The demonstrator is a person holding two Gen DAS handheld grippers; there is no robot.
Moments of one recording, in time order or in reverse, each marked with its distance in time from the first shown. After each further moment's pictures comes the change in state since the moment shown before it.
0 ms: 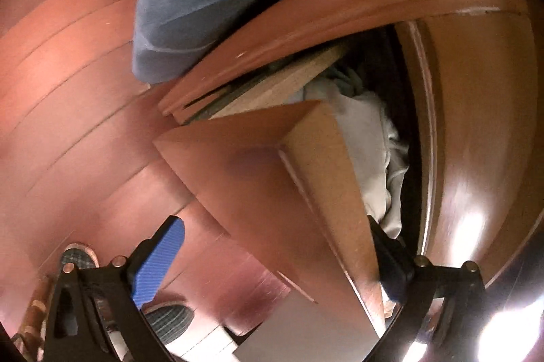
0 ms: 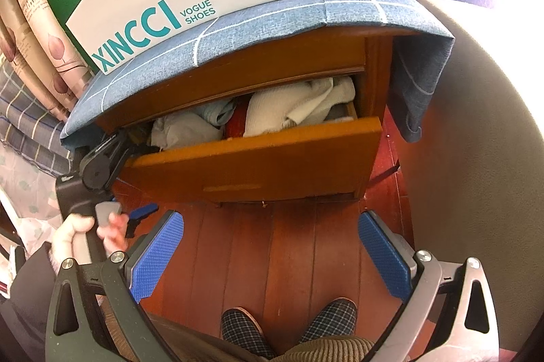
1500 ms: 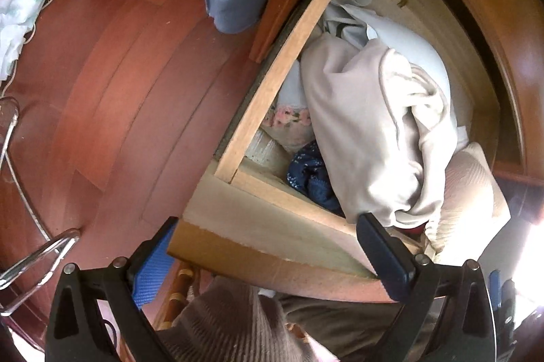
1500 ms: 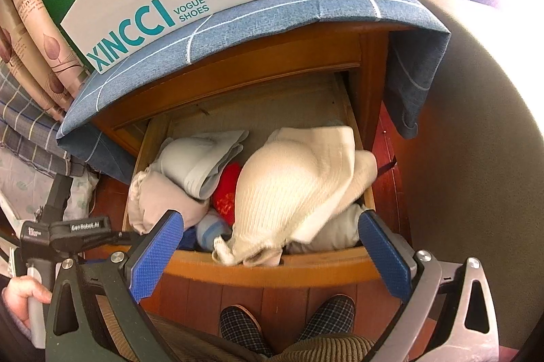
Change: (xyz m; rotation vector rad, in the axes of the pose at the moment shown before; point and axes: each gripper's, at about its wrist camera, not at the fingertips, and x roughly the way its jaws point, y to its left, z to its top) left arm -0.047 -0.036 -0.036 0.337 0.232 0.526; right arm 0.004 -0.001 0.001 0.007 0.017 -0.012
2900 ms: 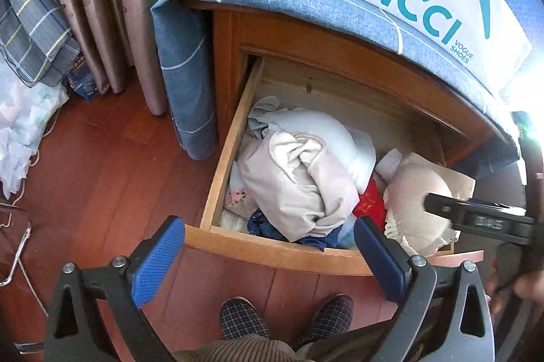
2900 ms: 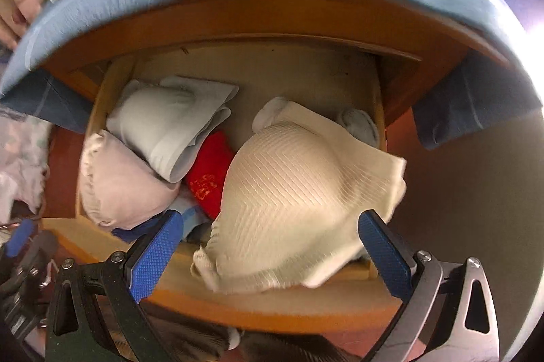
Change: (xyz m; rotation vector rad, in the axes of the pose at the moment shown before) left arm -0.083 -0.030 -0.069 0.311 -0.551 -0.027; right arm 0.077 0.045 0.034 -0.176 0.318 -0.199
